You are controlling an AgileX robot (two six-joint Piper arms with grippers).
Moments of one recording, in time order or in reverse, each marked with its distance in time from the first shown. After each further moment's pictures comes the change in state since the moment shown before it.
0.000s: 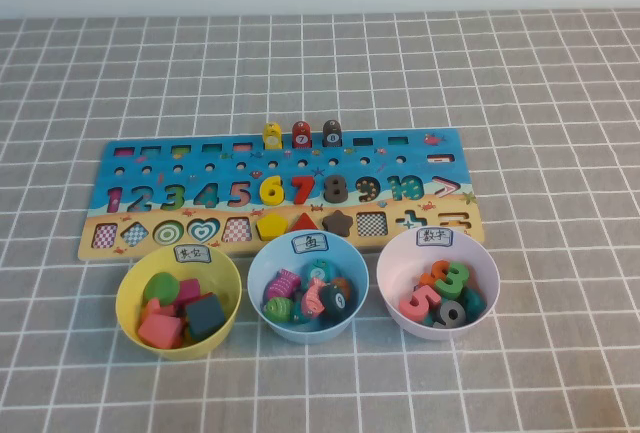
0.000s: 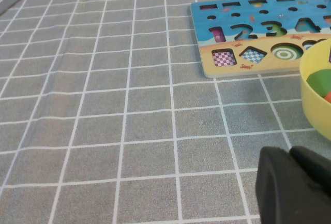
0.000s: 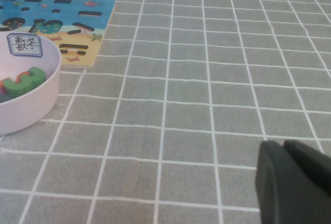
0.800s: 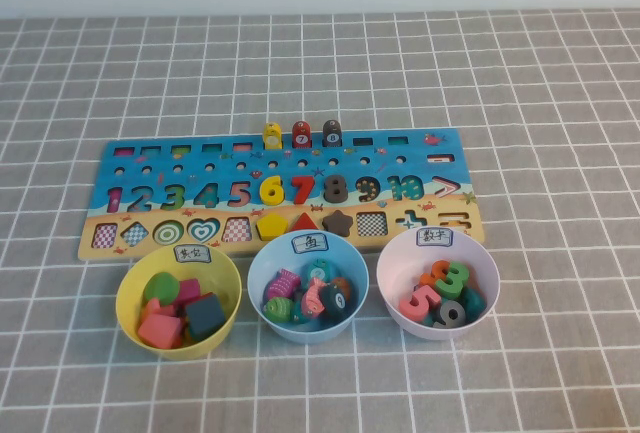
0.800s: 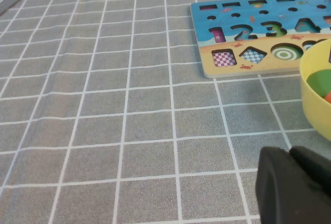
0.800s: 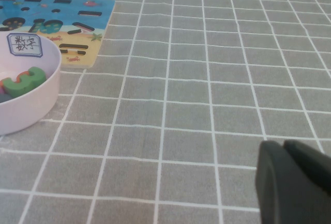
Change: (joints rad) right arm 0.000 0.000 0.000 0.000 0.000 0.000; left arm 0.000 0.000 0.000 0.000 0.000 0.000
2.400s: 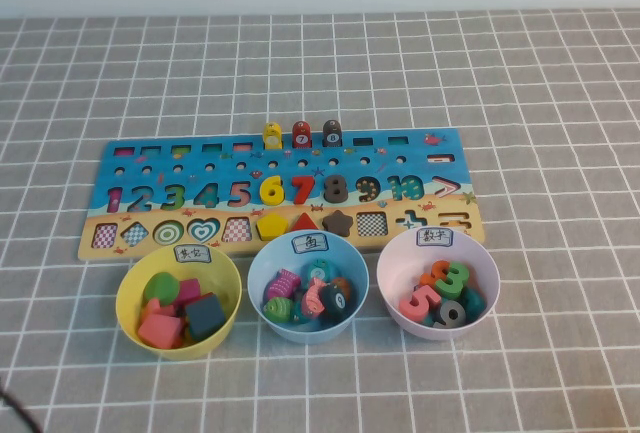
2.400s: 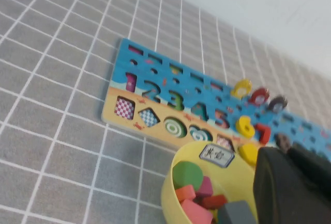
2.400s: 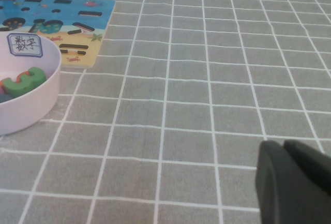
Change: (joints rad) right arm 0.000 0.000 0.000 0.000 0.000 0.000; left arm 0.000 0.288 -0.293 -0.381 0.001 -0.225
